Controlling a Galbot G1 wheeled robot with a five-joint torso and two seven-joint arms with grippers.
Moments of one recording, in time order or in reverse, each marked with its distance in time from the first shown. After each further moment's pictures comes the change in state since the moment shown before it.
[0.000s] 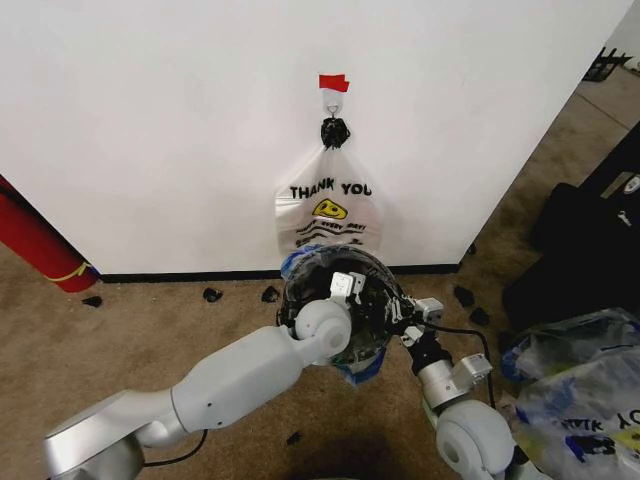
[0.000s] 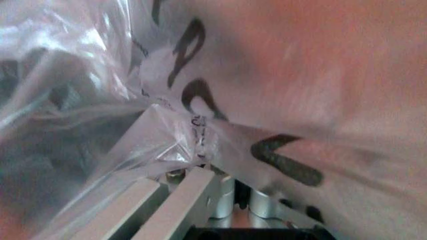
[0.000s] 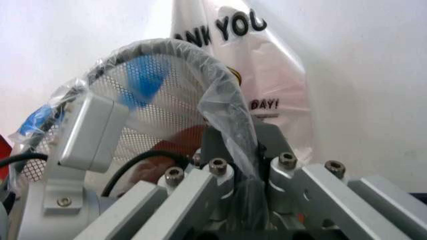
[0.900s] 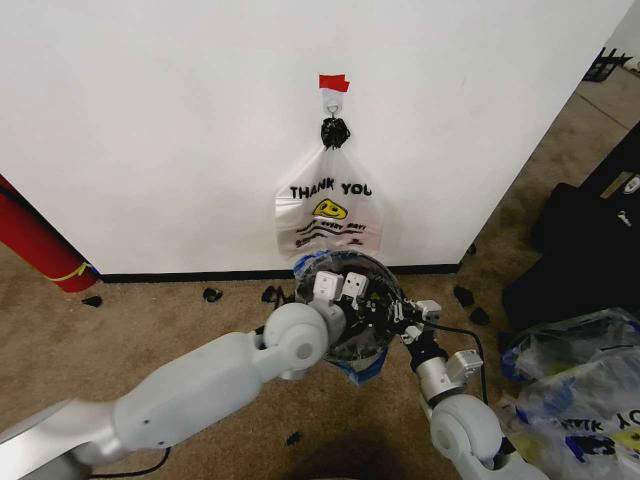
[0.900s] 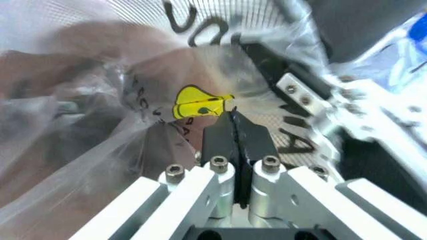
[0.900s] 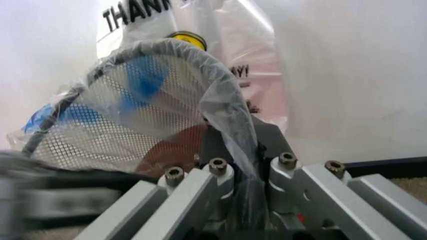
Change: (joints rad) left arm 0.062 0.293 -0.100 -0.439 -0.166 0.015 0.124; right arm 0.048 0.038 0.005 -0.132 0.033 0.010 0.002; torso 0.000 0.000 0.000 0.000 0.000
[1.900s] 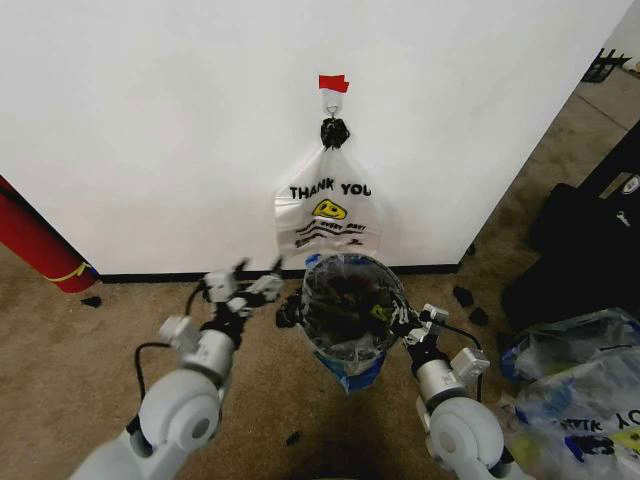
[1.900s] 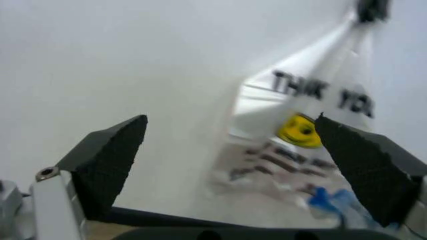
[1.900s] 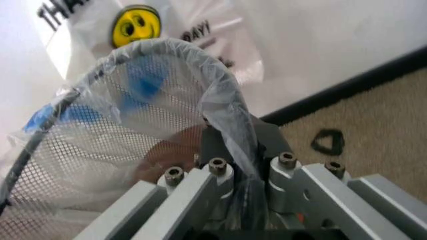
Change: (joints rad) left arm 0.898 -0.145 -0.799 -0.138 0.732 -0.618 0.241; right arm -0.026 0.071 0.014 0.116 0.259 -0.205 0.223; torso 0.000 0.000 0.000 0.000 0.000
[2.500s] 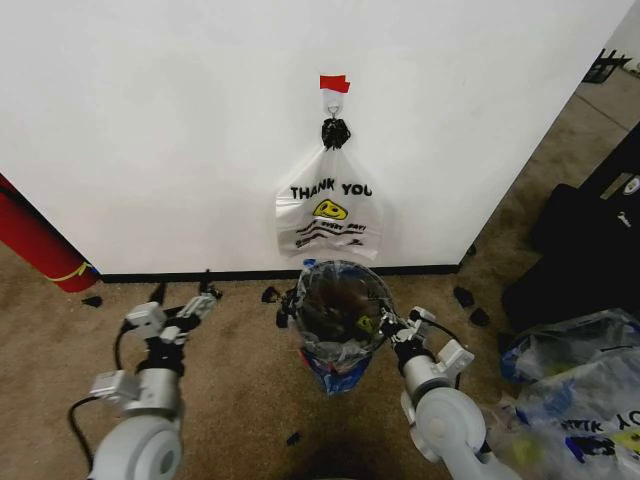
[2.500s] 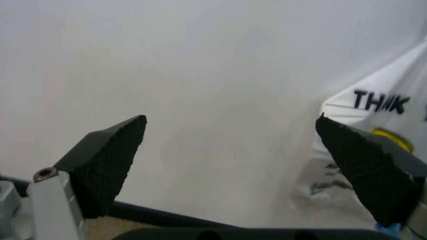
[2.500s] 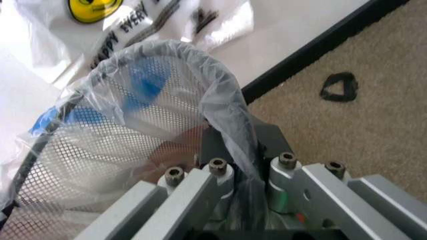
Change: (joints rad) left arm 0.228 -0.078 -0.277 -0.003 0.088 -0.111 0.134; right arm 0.051 0.081 -0.021 -0.088 0.122 -0.046 0.040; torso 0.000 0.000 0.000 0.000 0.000
